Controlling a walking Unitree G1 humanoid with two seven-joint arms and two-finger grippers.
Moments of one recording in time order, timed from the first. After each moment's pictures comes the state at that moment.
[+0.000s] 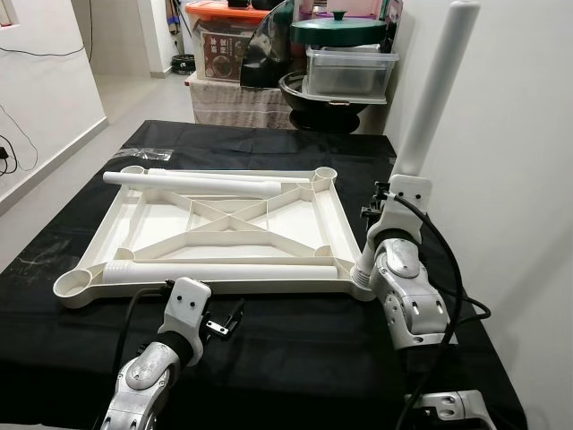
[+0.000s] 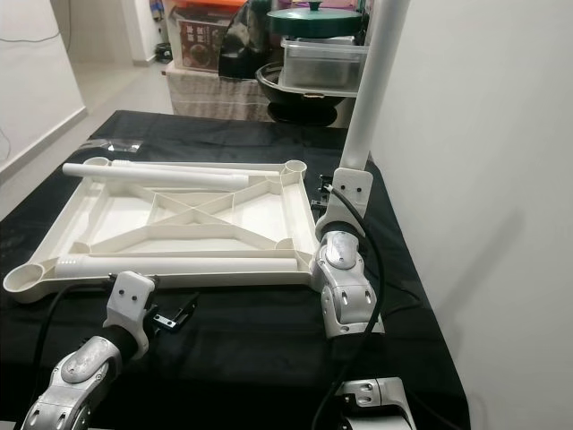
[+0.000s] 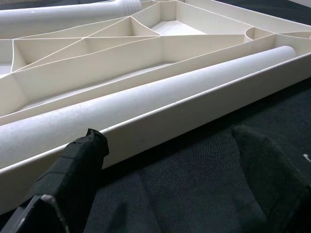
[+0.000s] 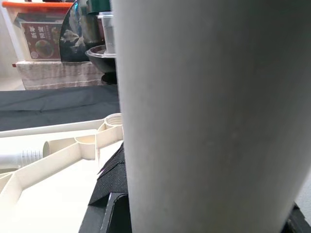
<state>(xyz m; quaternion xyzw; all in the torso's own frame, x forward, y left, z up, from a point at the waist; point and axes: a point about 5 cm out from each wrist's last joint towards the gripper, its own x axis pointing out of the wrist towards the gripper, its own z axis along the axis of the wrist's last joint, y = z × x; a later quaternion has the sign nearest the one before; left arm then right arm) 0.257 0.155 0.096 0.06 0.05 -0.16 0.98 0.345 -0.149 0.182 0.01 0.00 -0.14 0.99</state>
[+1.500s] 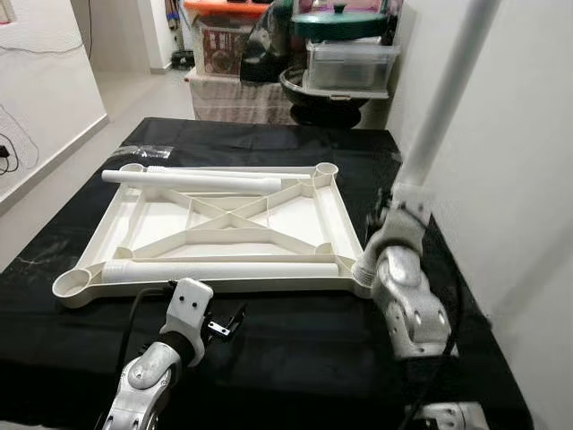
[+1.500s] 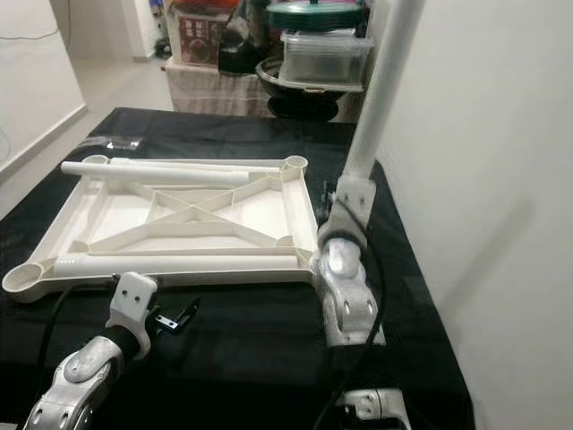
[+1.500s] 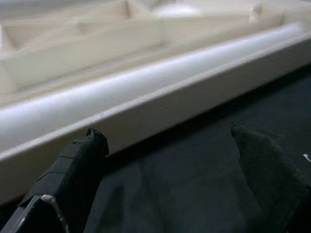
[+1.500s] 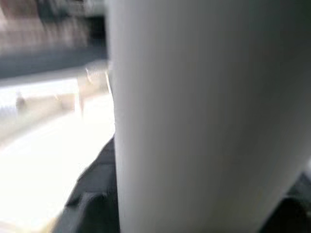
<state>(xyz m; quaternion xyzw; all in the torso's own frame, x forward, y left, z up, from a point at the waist) 0.260 0.154 0.093 0.06 0.05 -0.17 0.98 0.336 -0.158 0.160 0.03 0.04 -0.16 0.99</state>
